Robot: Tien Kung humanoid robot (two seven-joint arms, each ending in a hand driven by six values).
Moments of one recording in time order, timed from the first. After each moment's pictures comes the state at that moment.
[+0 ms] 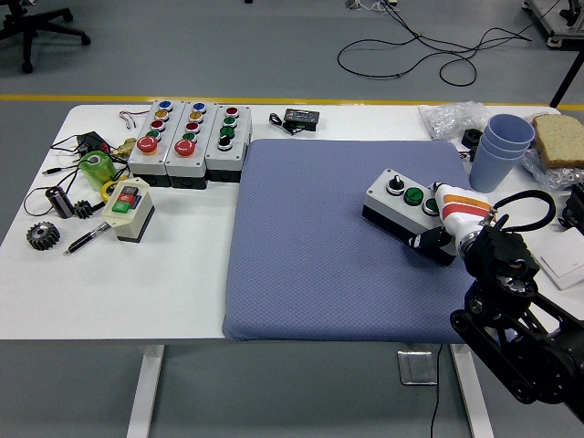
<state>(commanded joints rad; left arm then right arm) -0.03 0.00 -0.98 -0.18 1.48 0.22 0.14 0.48 -0.15 0.95 1.27 -2.17 -0.07 -0.65</state>
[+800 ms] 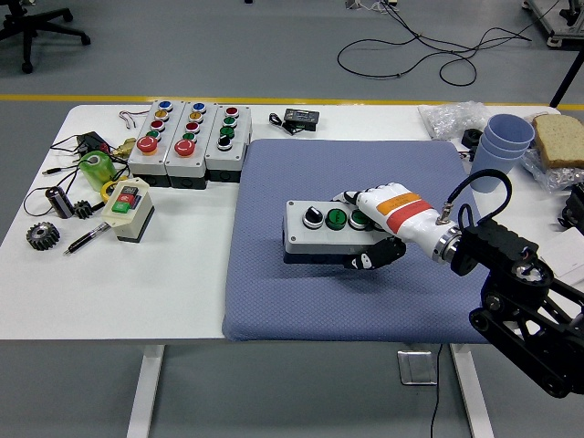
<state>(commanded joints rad) -0.03 0.00 -0.97 -0.18 1.45 0.22 0.13 0.59 -0.29 0.76 1.32 -2.13 0.01 0.00</state>
